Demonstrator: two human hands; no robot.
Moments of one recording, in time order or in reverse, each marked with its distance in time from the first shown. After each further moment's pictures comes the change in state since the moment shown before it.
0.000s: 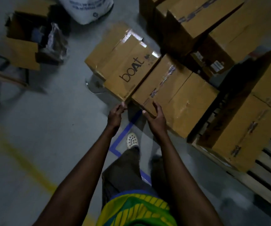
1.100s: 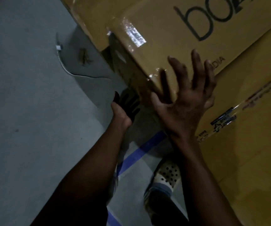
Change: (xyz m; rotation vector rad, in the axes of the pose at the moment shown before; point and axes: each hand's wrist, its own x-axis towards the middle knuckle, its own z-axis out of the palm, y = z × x) left_hand 0.590 -0.368 0.074 -1.173 0.098 -0.526; right_hand 0.474 0.245 0.235 -0.803 0.290 -0.645
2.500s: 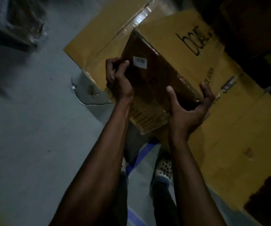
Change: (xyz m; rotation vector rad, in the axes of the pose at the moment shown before) left_hand -0.233 0.104 0.244 0.505 0.063 0.905; right_hand 0.057 -0.076 -0.161 0.516 0.429 0.634
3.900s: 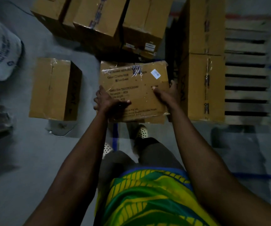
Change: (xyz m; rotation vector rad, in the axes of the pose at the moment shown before) left_hand -0.413 0.191 0.072 1.346 -0.887 0.132; right_hand 0.066 -0.109 -0.517 -0.033 -0.094 0.773
